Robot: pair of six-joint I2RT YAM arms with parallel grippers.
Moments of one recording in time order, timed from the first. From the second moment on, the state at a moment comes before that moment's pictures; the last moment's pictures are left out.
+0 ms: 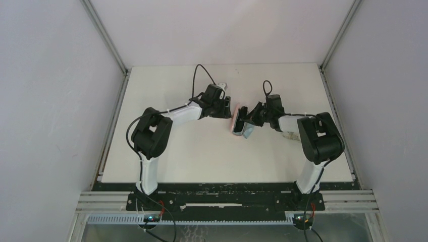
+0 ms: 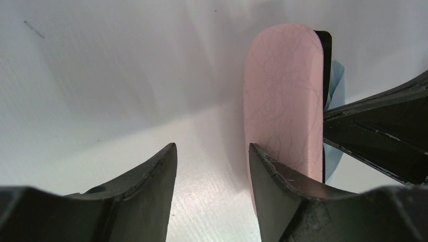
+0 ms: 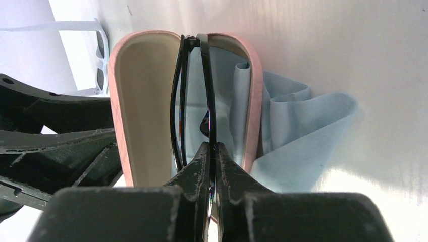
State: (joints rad) left arm -0.62 2.03 1.42 -0.20 0.08 -0.43; right arm 0.26 1.80 0.85 0.21 -0.41 0.87
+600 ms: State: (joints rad) left arm -0.62 2.03 1.42 -0.20 0.08 -0.43; right arm 0.26 1.85 0.93 0.16 -0.42 0.80
